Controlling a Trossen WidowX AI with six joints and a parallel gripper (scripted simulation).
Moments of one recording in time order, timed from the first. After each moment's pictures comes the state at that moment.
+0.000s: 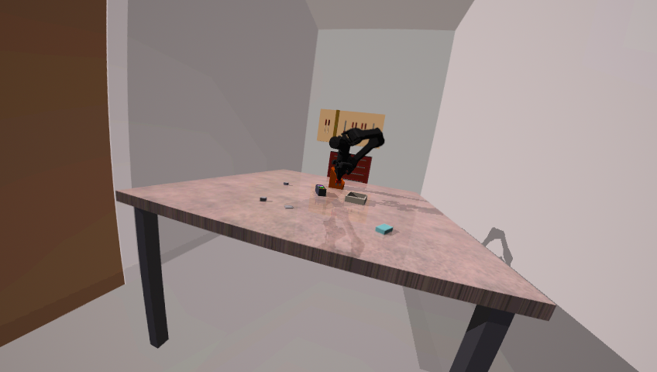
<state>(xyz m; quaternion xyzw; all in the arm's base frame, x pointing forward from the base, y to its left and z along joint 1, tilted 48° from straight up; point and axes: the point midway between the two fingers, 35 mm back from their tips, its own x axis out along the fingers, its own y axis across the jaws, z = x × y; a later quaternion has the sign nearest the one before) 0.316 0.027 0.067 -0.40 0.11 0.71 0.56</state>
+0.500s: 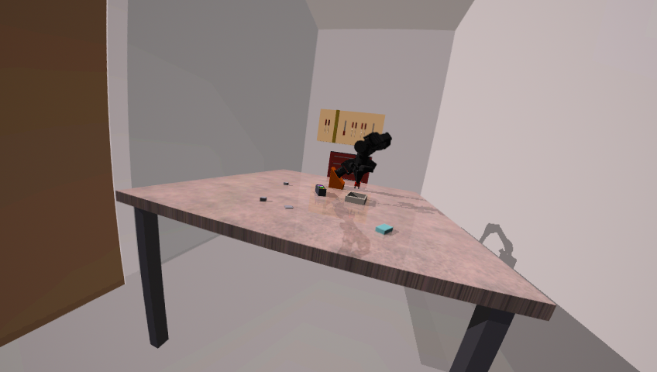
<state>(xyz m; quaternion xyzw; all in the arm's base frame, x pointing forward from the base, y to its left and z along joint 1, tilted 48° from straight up) 0.296 0.095 0.138 -0.40 0.10 0.72 0.56</state>
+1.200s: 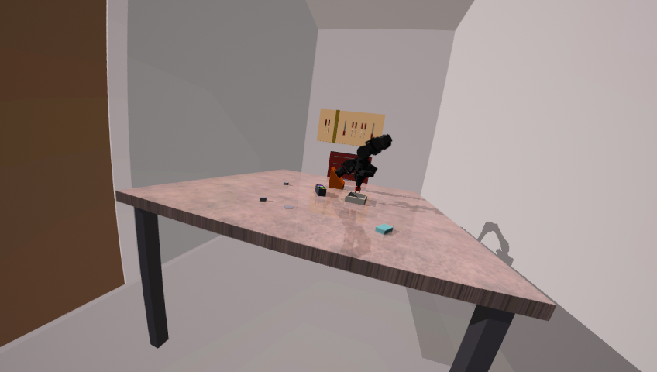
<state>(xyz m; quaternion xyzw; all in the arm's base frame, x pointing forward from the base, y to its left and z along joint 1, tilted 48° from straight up) 0.292 0.117 0.129 -0.40 0.10 0.72 0.57</state>
